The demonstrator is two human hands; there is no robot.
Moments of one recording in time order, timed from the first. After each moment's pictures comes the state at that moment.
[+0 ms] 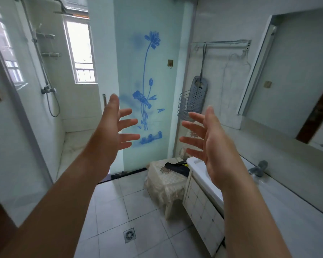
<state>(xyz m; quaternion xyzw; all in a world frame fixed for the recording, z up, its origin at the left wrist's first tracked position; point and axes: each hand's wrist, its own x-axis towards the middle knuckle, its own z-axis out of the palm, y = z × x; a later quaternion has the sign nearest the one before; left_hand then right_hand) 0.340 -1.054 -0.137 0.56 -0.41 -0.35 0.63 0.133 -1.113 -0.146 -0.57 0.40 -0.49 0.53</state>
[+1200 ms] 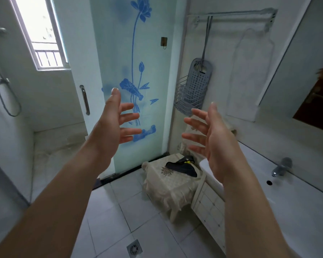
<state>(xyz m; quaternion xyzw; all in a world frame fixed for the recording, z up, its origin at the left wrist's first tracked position) 0.536 -1.289 -0.185 0.54 -0.46 -0.41 0.58 0.316 -1.319 -0.197 -0.52 0.47 -0.51 0.50</state>
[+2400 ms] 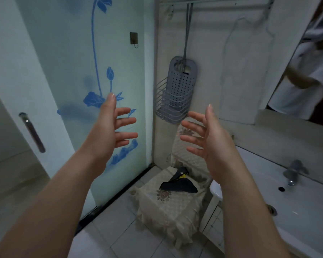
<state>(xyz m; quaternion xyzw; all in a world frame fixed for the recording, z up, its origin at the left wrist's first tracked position) 0.638 -1.595 -0.201 0.49 -0.53 -0.47 0.51 0.413 -1.570 -0.215 -0.44 0.54 -0.56 0.45</state>
